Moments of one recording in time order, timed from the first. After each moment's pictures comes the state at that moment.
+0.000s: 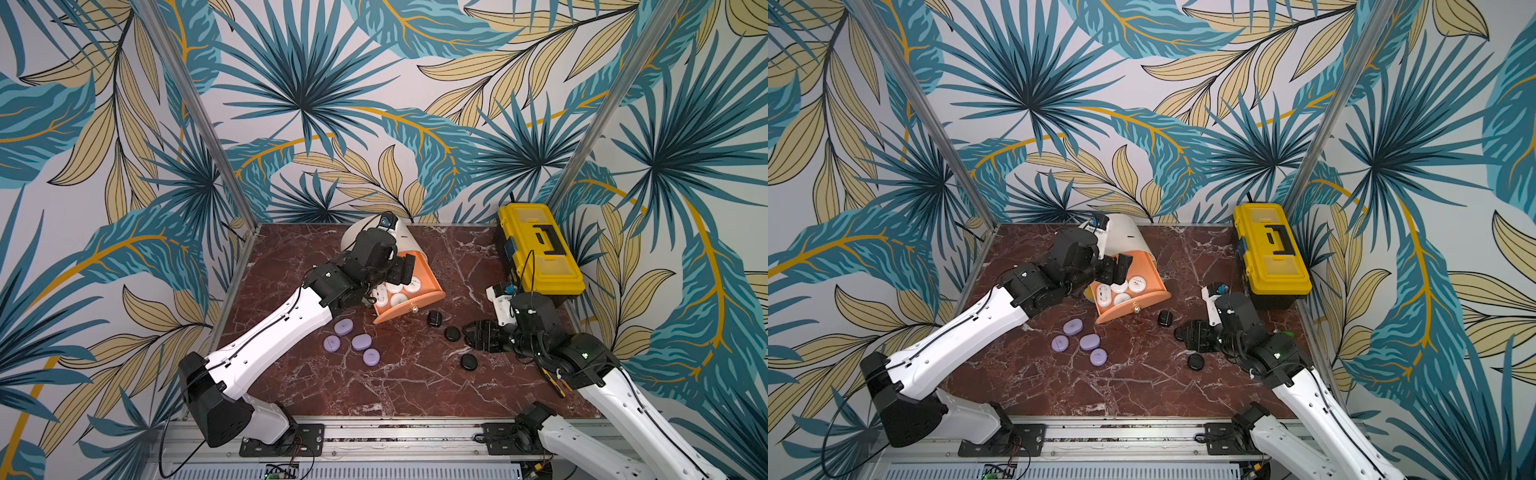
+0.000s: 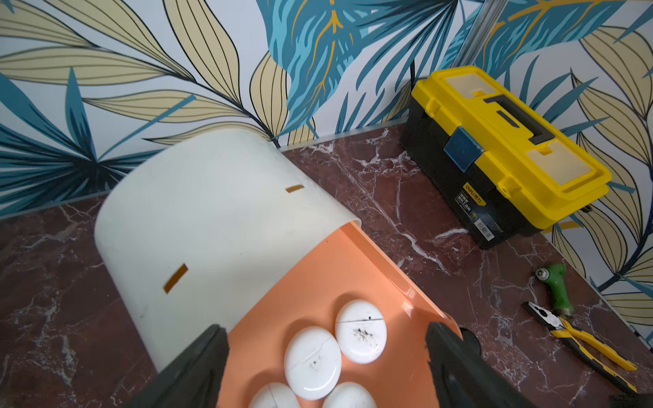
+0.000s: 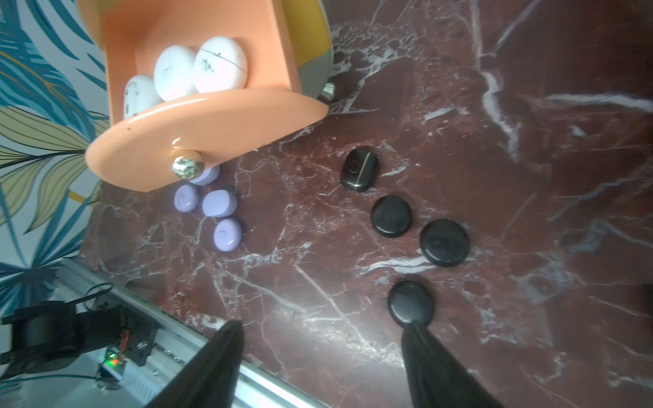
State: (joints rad) left arm -0.75 1.45 1.54 -0.59 -0.25 -0.29; right arm 0.50 0.81 0.92 -0.89 -0.12 0.48
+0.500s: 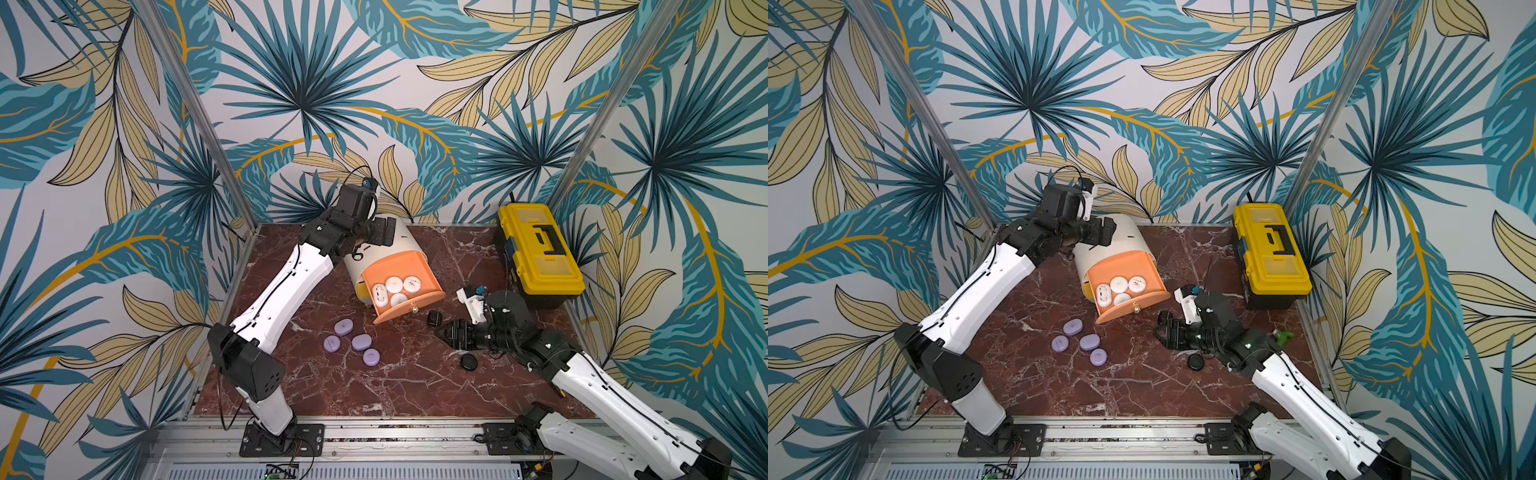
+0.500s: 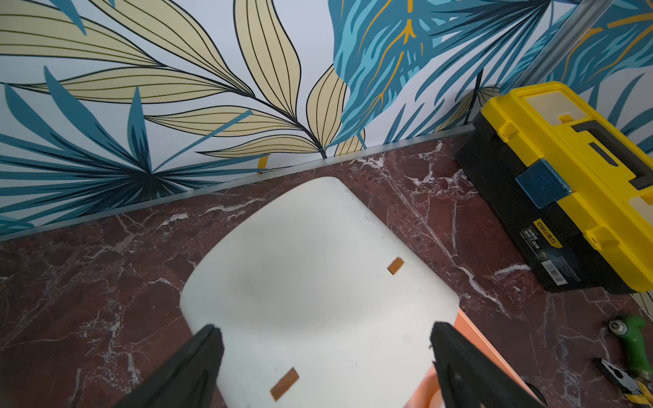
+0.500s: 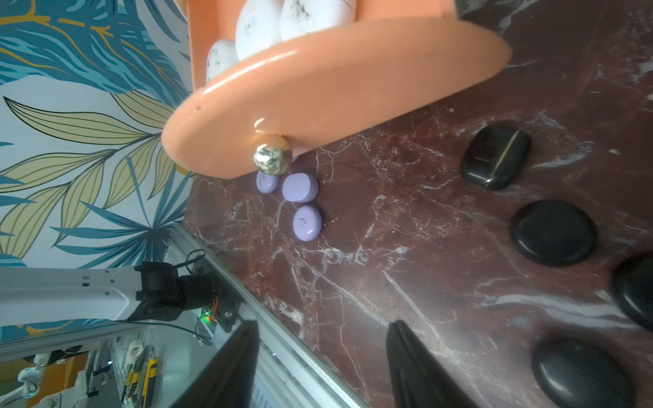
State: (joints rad) left arm -0.49 1.75 1.93 -0.77 -0.08 -0.20; right arm 0.60 0.94 0.80 -0.56 -0.33 0.62
